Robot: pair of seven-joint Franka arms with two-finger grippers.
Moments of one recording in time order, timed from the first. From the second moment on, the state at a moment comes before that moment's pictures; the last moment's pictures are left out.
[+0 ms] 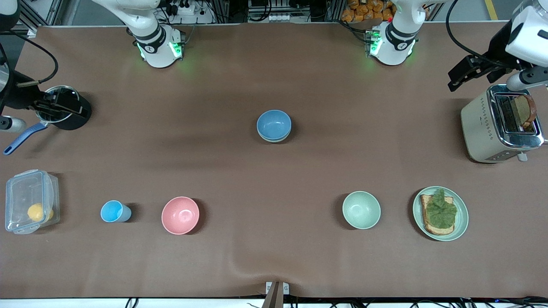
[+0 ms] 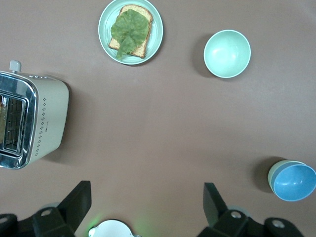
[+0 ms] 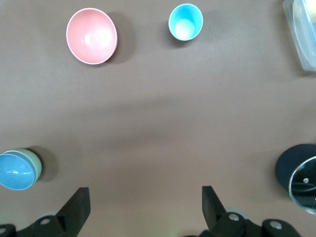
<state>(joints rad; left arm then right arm) 0.06 -0.09 -0.22 -1.56 0.00 1.46 -0.37 -0.15 0.00 0.10 -1.65 0.11 1.54 0.06</state>
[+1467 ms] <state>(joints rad) 0.04 -0.08 -0.17 -1.65 -0.01 1.58 -0.19 -0.15 0.00 0.12 -1.66 0.00 1.60 0.03</state>
